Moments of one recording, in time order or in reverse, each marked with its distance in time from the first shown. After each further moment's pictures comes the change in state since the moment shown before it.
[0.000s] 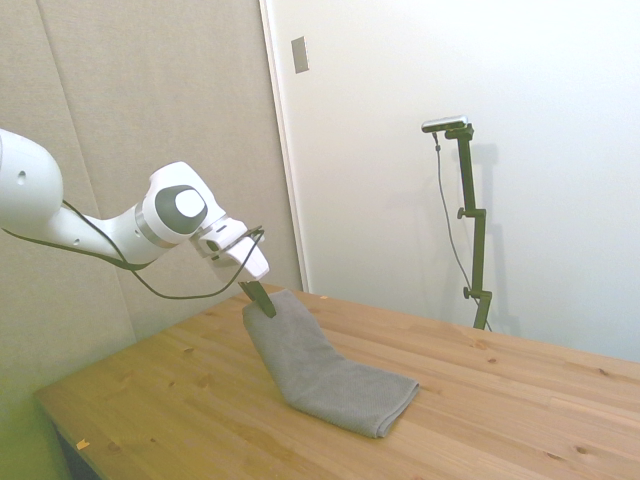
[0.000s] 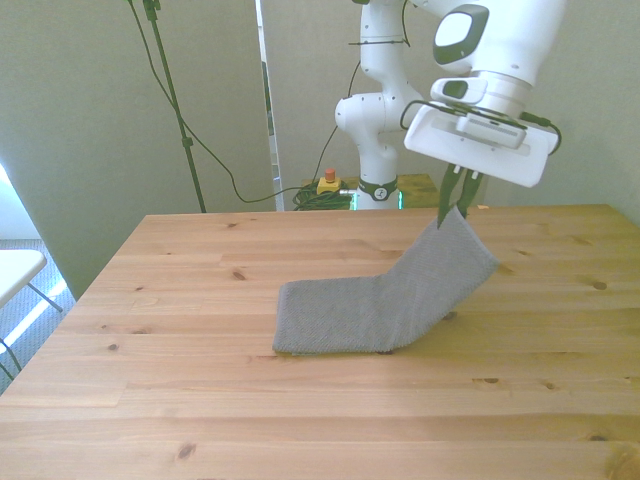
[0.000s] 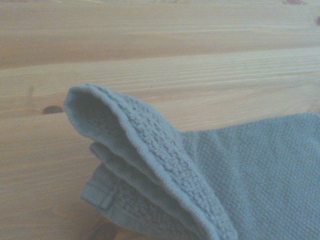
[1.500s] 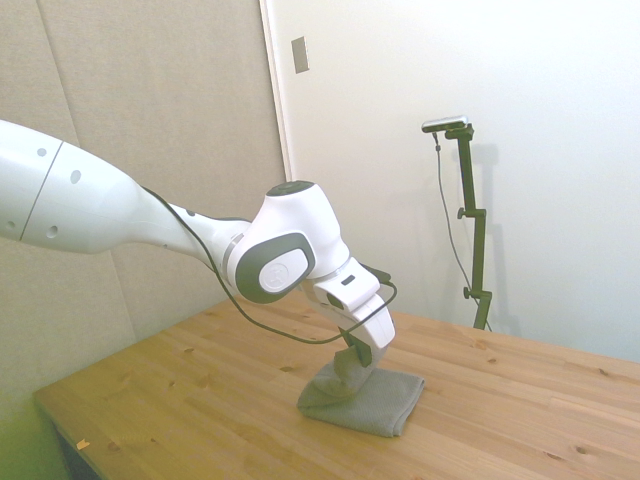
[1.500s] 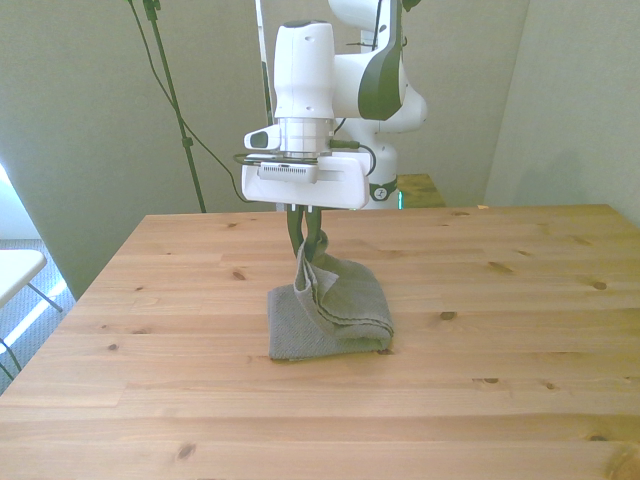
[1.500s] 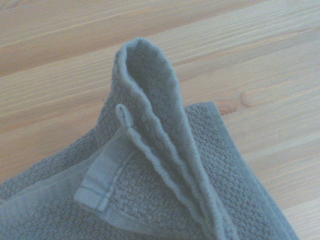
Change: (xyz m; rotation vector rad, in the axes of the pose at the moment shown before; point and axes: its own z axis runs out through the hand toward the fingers) arm 0.176 0.134 0.131 0.127 -0.216 0.132
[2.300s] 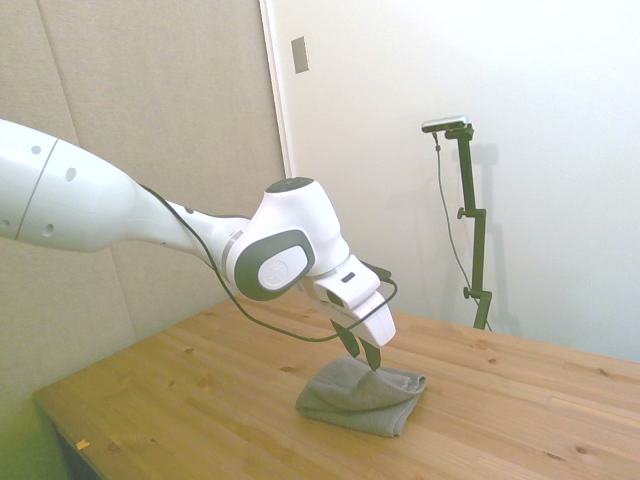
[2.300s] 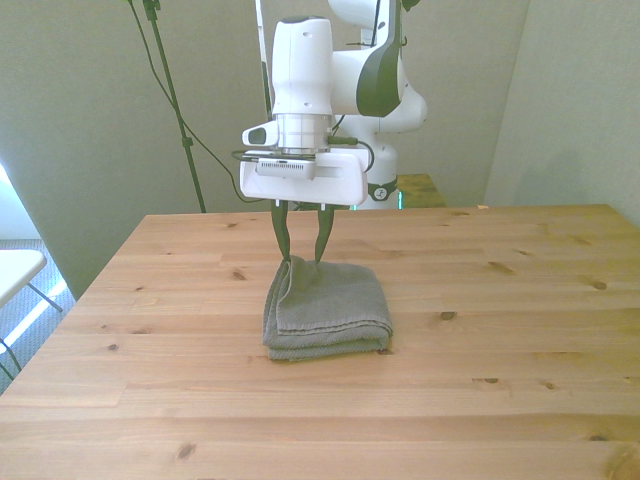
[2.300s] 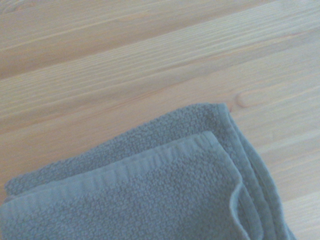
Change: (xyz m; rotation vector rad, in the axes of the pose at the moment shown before) arm -0.001 0.005 -0.015 0.001 -0.008 0.001
